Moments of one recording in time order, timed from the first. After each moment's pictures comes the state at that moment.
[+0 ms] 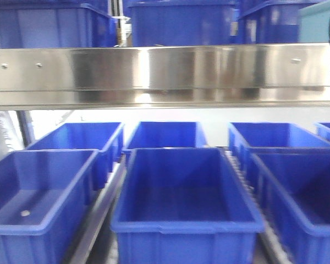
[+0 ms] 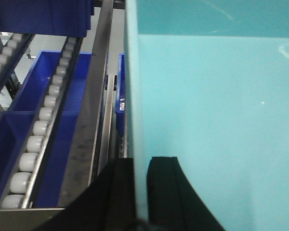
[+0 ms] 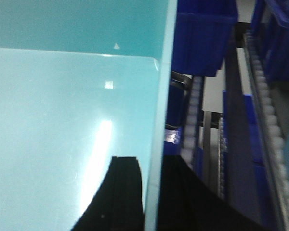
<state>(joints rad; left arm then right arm) -0.37 1.50 -1.81 0.35 0.94 -0.46 0.32 1.55 -1.75 -0.21 0.71 0.30</state>
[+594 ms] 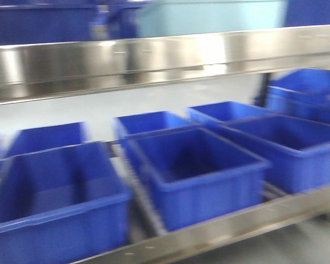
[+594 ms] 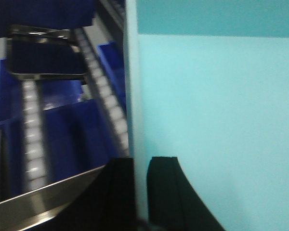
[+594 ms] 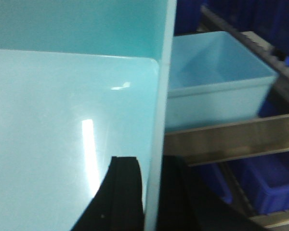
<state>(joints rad) -0.37 1.50 -1.81 0.35 0.94 -0.46 0.32 1.55 -1.75 -0.21 0.70 0.30</state>
